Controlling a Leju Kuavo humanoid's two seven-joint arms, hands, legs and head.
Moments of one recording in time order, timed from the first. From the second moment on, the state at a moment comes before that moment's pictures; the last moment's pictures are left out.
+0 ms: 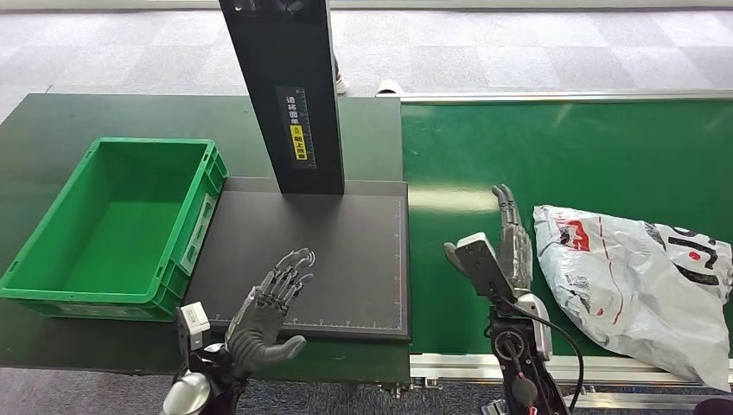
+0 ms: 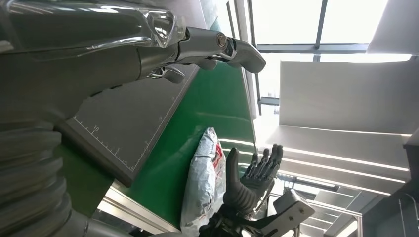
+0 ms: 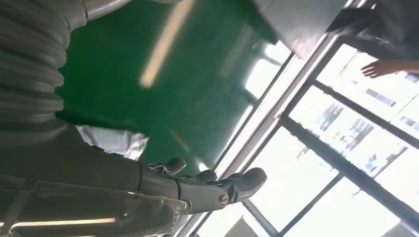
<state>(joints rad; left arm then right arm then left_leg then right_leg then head) -0.05 -0.10 -0.21 -1.33 0.04 -0.48 -0.48 -0.25 0.07 0.11 -1.21 0.64 -0.32 -0.28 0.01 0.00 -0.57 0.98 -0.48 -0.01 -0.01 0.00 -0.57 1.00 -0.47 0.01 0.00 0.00</state>
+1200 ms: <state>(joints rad) -0.05 -0.13 -0.18 -1.36 0.03 -0.50 -0.43 -0.19 0.06 -0.34 -1.19 1.21 -0.30 0.05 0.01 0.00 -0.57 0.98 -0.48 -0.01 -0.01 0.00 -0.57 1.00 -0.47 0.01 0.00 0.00</state>
